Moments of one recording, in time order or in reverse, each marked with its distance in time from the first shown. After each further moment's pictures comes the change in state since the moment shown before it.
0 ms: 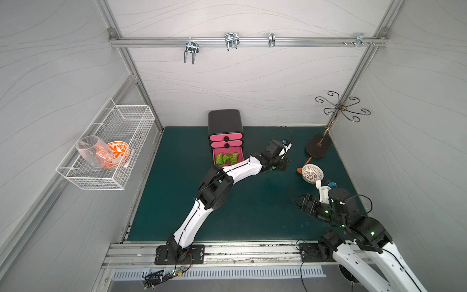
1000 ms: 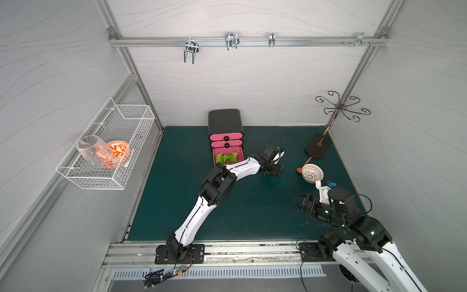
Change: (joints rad) left arm 0.030 0.011 -0.080 -0.122 0.040 0.027; right arm 0.000 0.004 -0.001 -0.012 -0.003 0.000
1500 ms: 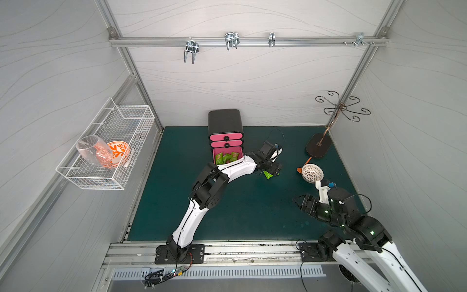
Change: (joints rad) left arm 0.000 -0.115 -0.061 -0.054 -0.077 0.058; right arm 0.000 0.002 0.000 0.000 -0.004 0.010
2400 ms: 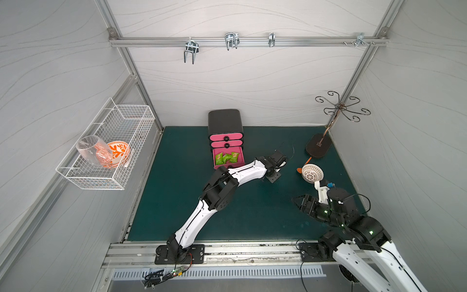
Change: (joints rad) left arm -0.079 0.116 0.134 -0.224 -0.252 0.161; right arm 0.000 0.002 -0.009 0.011 -0.021 0.010
